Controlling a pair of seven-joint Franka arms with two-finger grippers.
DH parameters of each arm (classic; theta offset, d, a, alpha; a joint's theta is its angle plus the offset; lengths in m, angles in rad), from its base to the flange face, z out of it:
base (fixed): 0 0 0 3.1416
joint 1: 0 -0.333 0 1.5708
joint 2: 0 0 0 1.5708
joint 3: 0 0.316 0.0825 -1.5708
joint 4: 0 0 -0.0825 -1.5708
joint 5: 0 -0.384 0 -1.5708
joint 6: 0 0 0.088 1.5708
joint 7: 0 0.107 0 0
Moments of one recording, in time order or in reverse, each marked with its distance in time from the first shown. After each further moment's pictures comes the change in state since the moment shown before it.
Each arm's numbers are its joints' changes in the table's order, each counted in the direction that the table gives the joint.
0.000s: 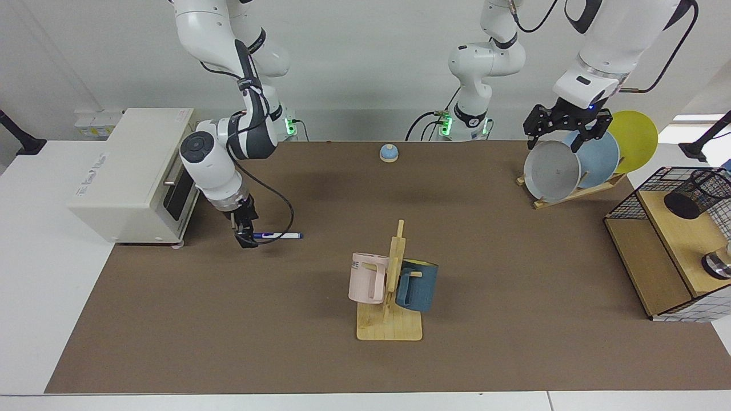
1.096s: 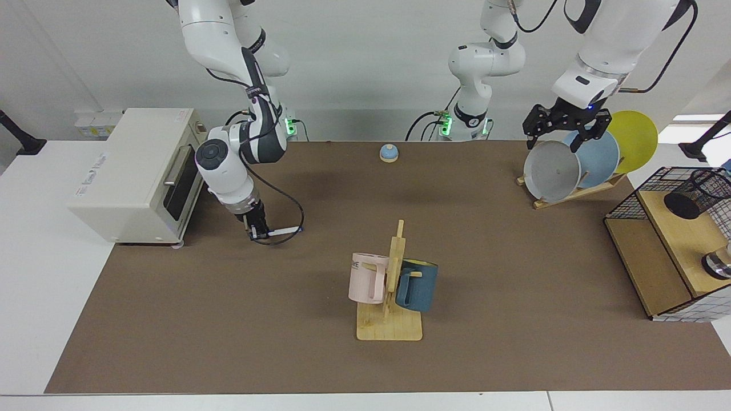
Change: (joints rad) left arm 0.000 0.000 -0.002 0.000 0.000 -0.001 0.000; right arm -0.018 0.020 0.012 0.053 -0.001 0.055 0.005
